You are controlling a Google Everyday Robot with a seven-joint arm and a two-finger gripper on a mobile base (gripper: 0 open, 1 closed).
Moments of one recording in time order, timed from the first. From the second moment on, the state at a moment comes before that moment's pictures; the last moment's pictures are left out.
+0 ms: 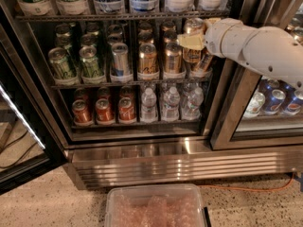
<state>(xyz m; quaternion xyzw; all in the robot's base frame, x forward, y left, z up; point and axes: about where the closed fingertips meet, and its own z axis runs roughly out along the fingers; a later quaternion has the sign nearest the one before) 0.731 -0.162 0.963 -0.29 0.70 0.01 0.65</state>
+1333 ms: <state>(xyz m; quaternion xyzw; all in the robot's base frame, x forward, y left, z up) 0.609 -0.148 0.957 -0.27 0.76 0.20 0.56</state>
